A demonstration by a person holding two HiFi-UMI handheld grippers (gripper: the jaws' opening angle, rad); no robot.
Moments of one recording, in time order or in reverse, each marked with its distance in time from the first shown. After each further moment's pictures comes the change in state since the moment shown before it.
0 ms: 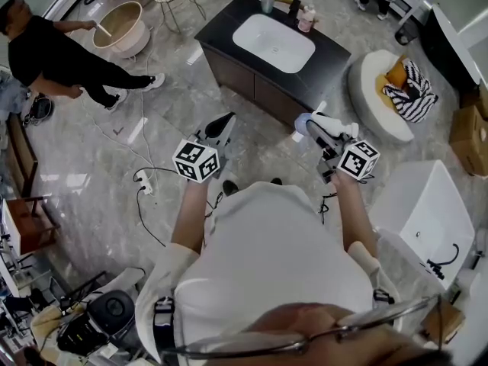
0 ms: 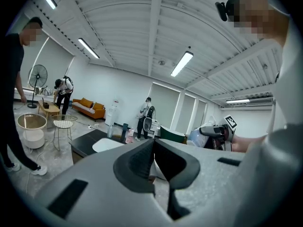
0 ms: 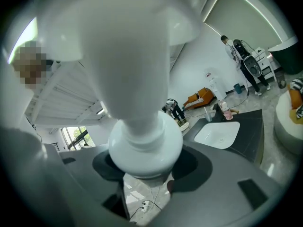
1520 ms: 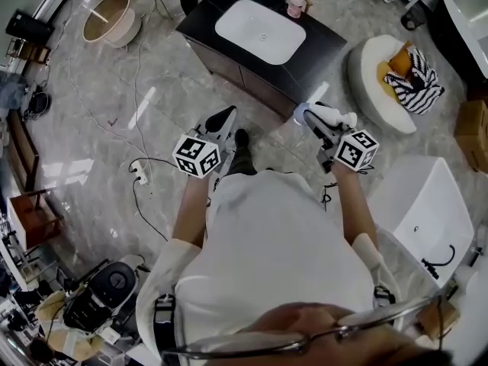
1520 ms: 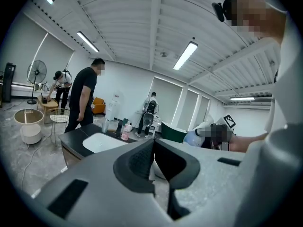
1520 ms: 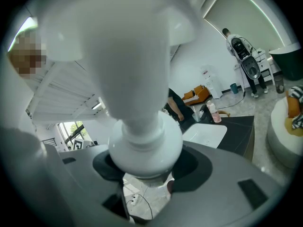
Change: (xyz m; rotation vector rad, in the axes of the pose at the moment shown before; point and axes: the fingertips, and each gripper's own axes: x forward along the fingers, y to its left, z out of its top) left arm 0.109 -0.021 -0.027 -0.019 0.055 0.024; right arm -0.012 -0.116 0.022 -0.020 0.072 -0.035
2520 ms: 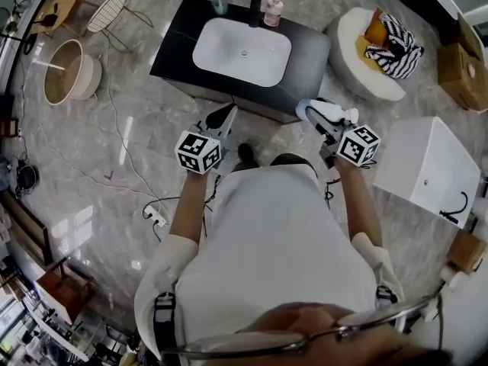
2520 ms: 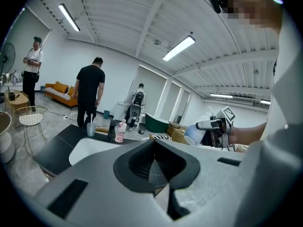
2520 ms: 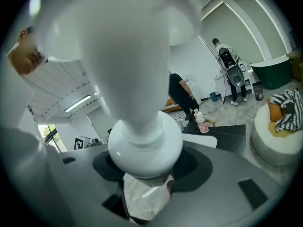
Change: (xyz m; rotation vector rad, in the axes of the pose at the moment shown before) left arm 0.123 0.155 0.041 0.048 0.142 -0.292; right arm 0.118 -0.062 0.050 0.032 -0.077 -0.279
